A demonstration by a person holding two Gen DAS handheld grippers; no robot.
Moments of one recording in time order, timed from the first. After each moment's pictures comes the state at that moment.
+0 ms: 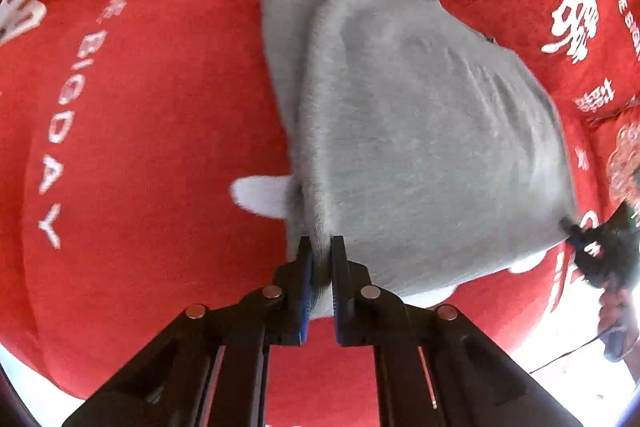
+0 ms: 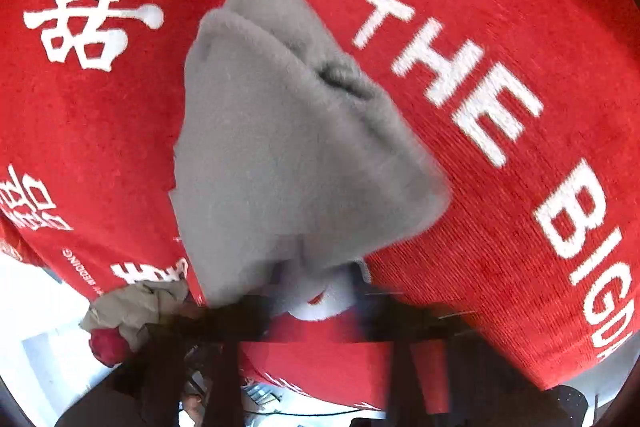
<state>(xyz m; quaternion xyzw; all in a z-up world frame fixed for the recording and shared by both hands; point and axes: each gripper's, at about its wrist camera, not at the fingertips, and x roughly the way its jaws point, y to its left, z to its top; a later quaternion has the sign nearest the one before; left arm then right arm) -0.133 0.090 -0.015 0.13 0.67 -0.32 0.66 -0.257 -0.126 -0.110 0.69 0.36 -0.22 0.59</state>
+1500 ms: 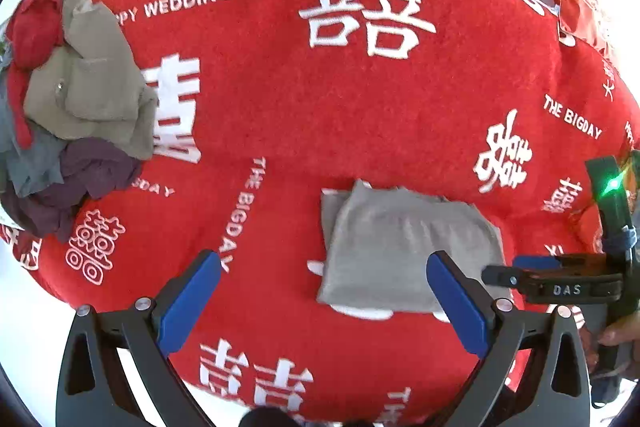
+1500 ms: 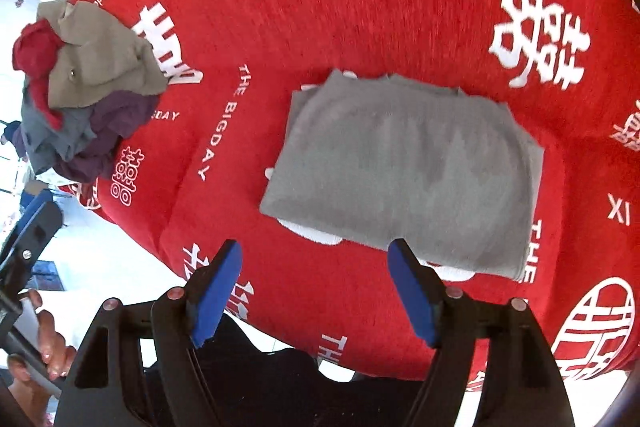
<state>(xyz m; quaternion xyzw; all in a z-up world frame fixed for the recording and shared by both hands) -0.237 0.171 0.287 0.08 0.46 -0.25 0.85 -0.093 0.041 0.156 0.25 0.56 -0.09 0.79</state>
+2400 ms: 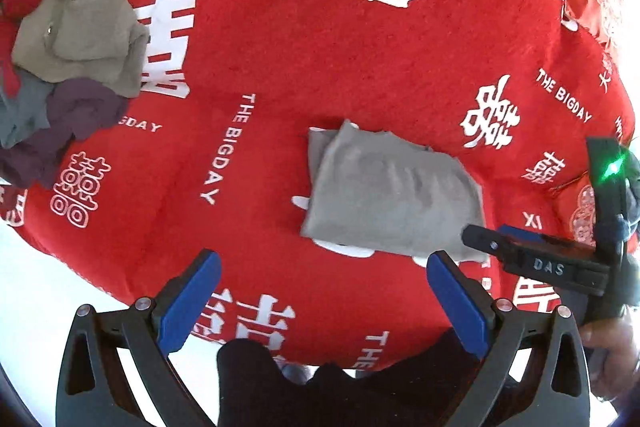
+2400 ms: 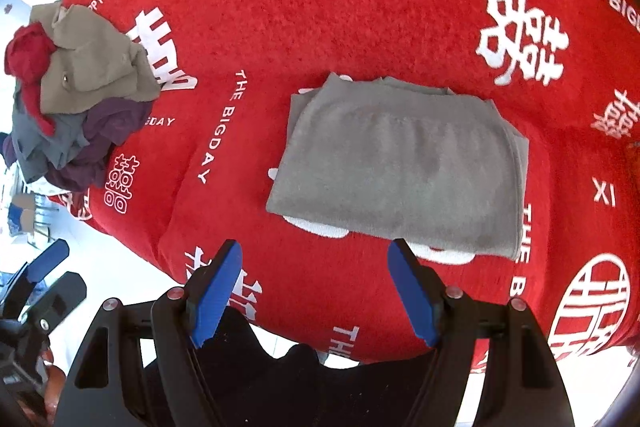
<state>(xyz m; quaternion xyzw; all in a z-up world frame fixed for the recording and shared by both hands) -0.252 0.193 0.280 0.06 0.54 -0.25 0.80 -0.107 0.075 0.164 0.25 0.56 -0.13 0.78</state>
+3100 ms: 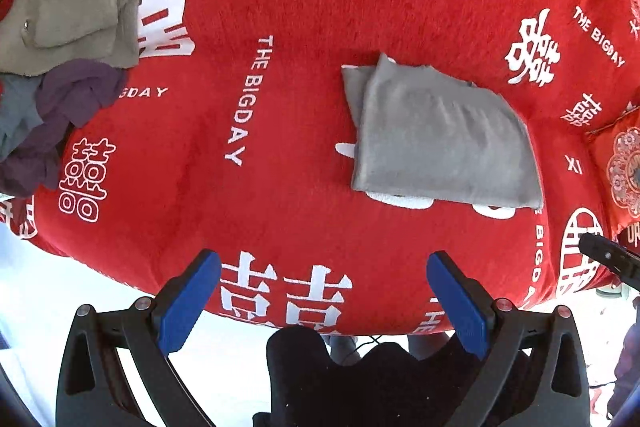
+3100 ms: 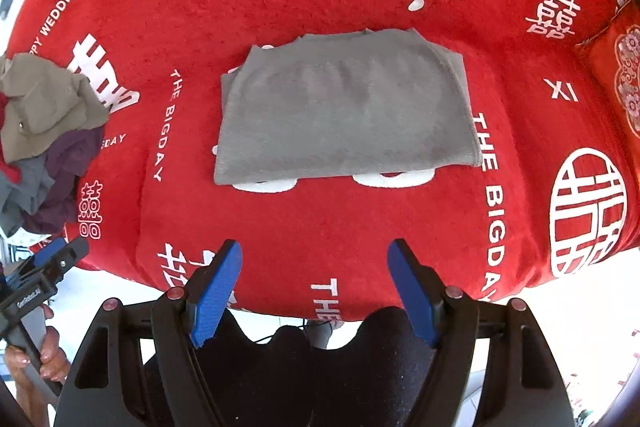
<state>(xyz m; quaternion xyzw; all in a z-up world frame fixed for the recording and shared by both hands) -0.217 0.205 0.203 0.15 0.61 -0.24 0.74 -0.178 0.067 0.144 0.31 0.56 -0.23 0.73</state>
